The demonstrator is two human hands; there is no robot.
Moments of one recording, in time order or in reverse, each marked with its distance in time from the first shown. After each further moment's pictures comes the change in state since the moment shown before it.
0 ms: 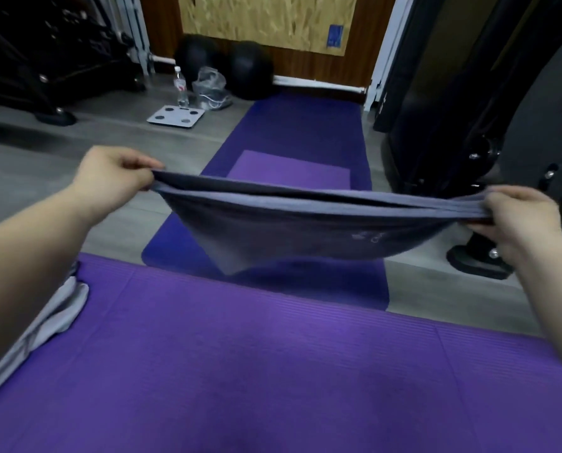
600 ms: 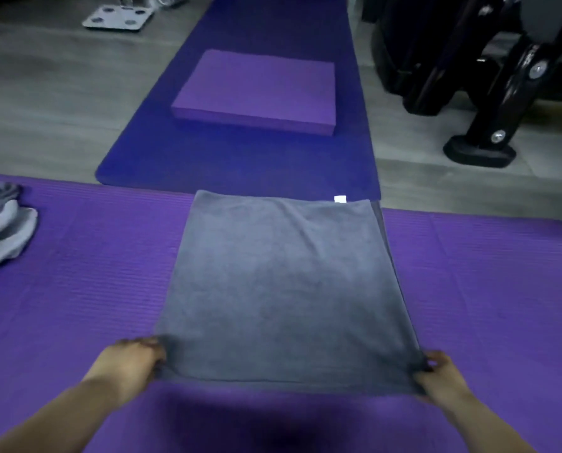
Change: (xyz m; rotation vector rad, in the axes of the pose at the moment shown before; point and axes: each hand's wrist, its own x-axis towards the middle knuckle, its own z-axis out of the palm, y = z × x) left_hand -0.261 -0.232 0.115 1.090 -1.021 0.171; right_hand -0.145 0.387 -0.132 -0.676 -0.291 0.659
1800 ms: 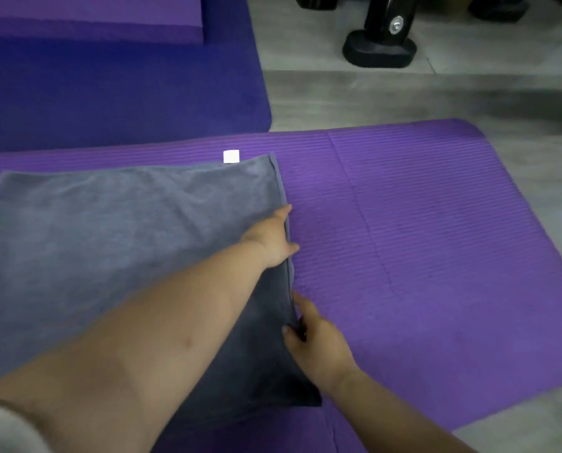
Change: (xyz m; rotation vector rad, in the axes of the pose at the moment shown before) left_hand 0.165 0.323 -0.099 -0.696 -0.092 0.300; right_hand -0.014 0.007 0.007 -0.268 -0.150 -0.342
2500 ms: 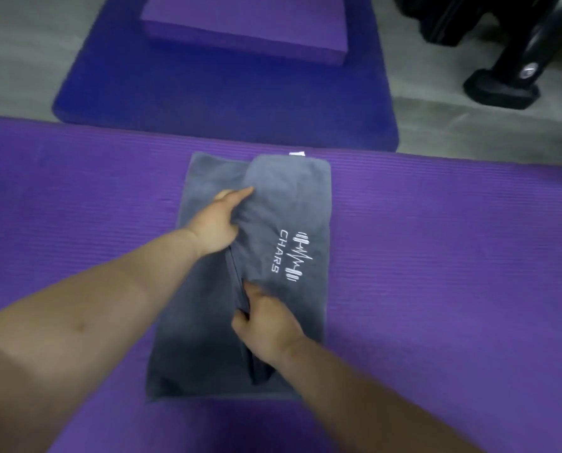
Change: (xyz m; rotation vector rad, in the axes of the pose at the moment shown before) left_hand -0.131 -0.223 -0.152 -0.114 0.314 0.013; right_hand -0.026 -0.213 0.150 -0.160 -0.271 -0.279
